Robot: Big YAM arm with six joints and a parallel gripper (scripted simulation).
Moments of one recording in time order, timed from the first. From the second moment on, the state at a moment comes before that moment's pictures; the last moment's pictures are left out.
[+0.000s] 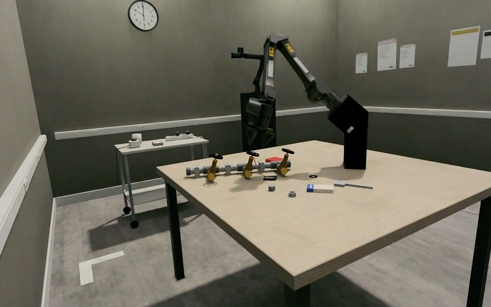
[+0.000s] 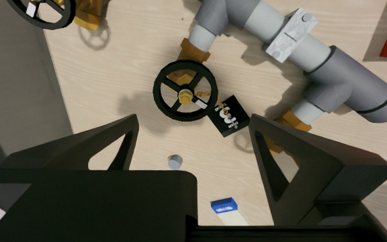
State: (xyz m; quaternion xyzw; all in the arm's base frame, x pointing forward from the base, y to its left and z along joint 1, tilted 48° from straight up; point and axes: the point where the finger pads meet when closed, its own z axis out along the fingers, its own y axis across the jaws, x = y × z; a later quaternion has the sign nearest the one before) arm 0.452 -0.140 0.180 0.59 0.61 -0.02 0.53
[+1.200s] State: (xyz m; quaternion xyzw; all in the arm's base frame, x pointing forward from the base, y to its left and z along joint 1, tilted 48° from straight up) arm 0.487 -0.171 0.162 0.58 0.61 -0.02 0.54
